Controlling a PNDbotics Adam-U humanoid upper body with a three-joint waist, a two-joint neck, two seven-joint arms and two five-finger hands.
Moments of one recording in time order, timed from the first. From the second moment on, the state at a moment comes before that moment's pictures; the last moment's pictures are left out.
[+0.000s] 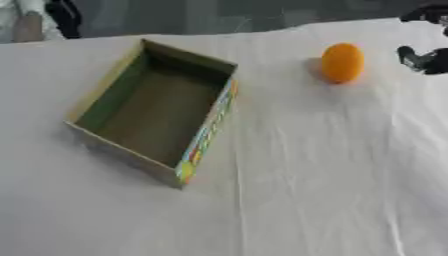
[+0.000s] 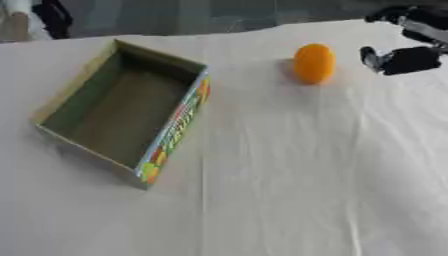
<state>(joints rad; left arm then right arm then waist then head) -0.51 0.24 0.02 -1.98 -0.16 0.04 0.60 -0.75 -0.99 0.18 -1.37 0.54 -0.01 0.46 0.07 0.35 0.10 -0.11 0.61</state>
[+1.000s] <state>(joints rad) -0.52 0.24 0.02 -1.98 -0.16 0.04 0.60 -0.84 -0.88 0.20 -1.21 0.59 -0.04 0.47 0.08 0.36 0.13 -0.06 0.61</state>
